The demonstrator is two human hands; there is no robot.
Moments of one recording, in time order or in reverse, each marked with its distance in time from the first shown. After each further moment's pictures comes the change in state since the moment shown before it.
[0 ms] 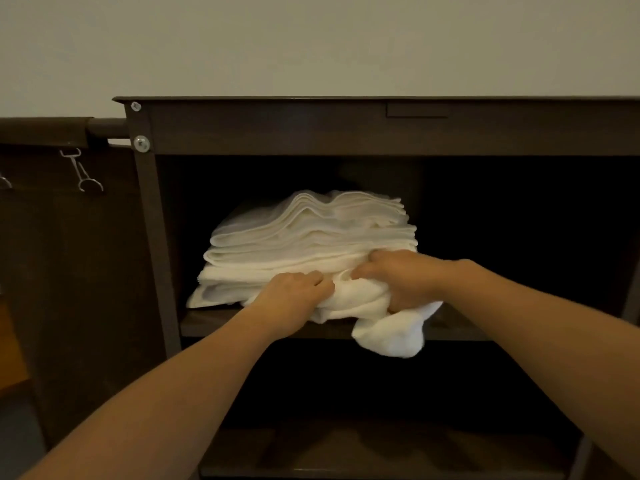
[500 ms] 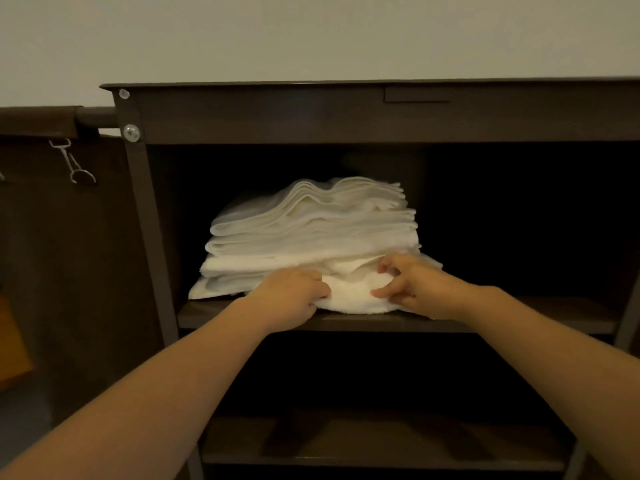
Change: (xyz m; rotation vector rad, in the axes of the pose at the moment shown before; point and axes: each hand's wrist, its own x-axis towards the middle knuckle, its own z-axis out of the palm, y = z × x) left_hand 0.005 0.004 -0.010 -0.144 -0.384 -0.136; right_hand -0.029 0.008 0.049 0.378 0.105 0.206
